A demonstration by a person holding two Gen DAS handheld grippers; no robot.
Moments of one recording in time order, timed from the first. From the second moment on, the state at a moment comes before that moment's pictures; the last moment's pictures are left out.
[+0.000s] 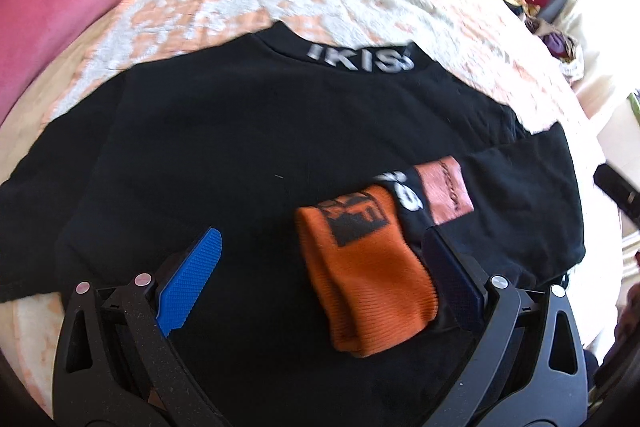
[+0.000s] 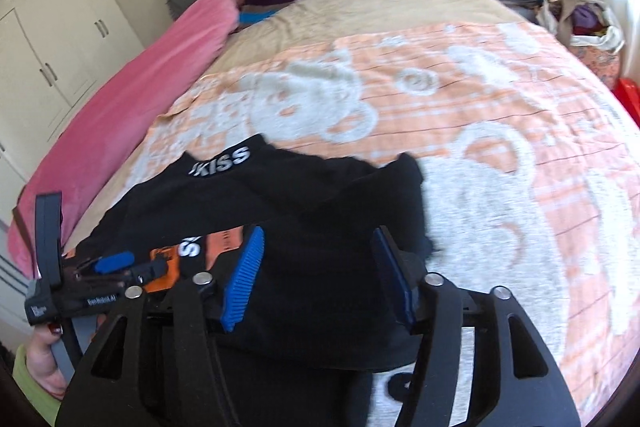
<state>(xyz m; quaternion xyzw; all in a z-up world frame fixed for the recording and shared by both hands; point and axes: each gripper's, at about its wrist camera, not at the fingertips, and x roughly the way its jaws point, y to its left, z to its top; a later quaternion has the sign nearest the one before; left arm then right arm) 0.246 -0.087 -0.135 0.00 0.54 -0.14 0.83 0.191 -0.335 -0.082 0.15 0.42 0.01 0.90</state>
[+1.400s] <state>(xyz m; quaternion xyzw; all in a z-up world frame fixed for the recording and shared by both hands) 0.282 -0.007 -0.119 0.03 0.52 -0.07 0.85 0.246 -0.268 -0.144 0.09 0.51 0.06 0.85</state>
